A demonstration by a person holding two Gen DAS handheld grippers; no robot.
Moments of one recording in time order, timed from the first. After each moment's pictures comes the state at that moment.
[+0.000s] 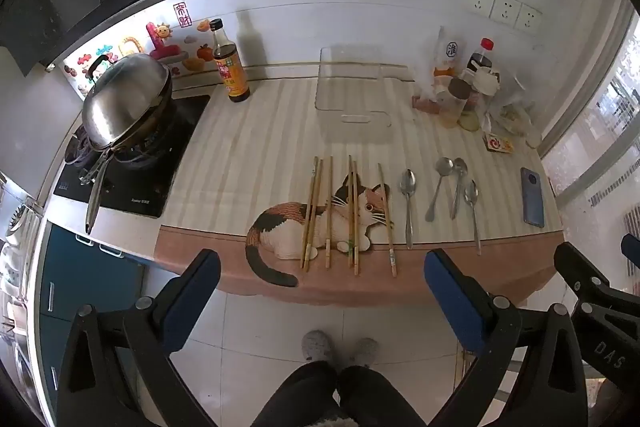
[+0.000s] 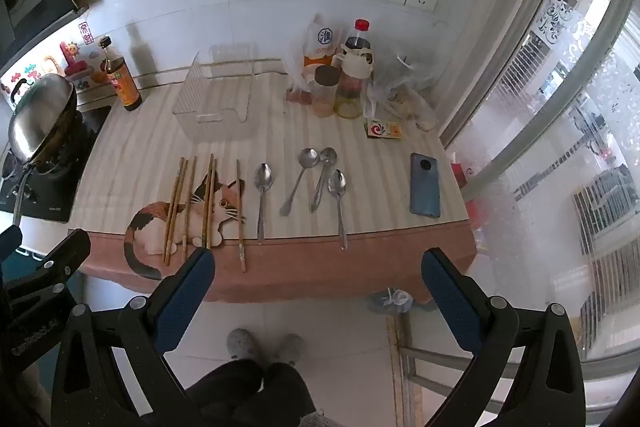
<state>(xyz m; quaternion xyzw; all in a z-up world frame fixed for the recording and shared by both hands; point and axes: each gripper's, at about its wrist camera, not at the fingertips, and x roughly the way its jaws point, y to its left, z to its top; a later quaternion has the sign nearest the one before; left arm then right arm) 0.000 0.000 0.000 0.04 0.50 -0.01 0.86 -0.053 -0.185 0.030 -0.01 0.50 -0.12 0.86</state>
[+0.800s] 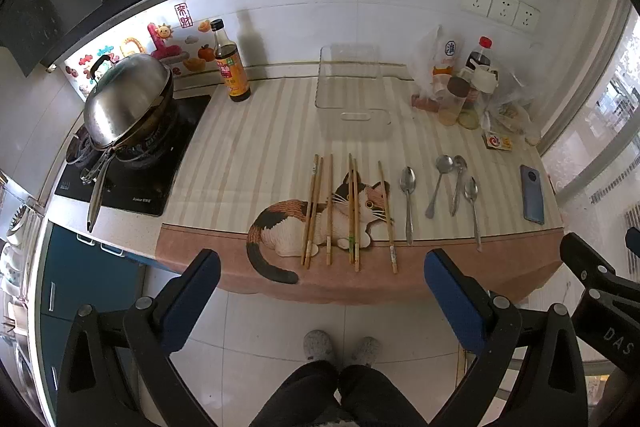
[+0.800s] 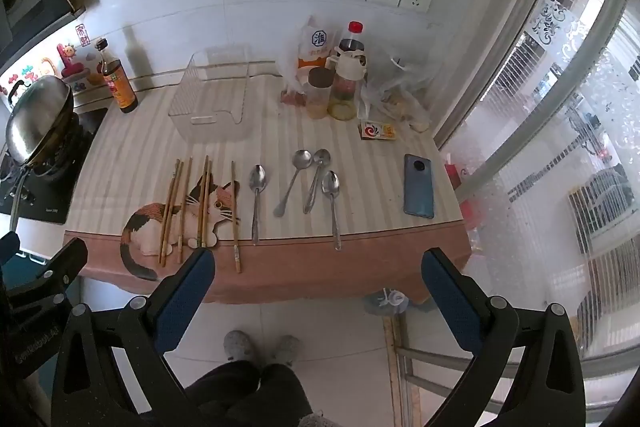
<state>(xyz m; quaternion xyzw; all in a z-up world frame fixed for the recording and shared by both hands) 0.000 0.001 -0.002 0.03 0.50 -0.02 0.86 -0.053 -0.189 0.032 -0.01 0.50 -0.13 0.85</state>
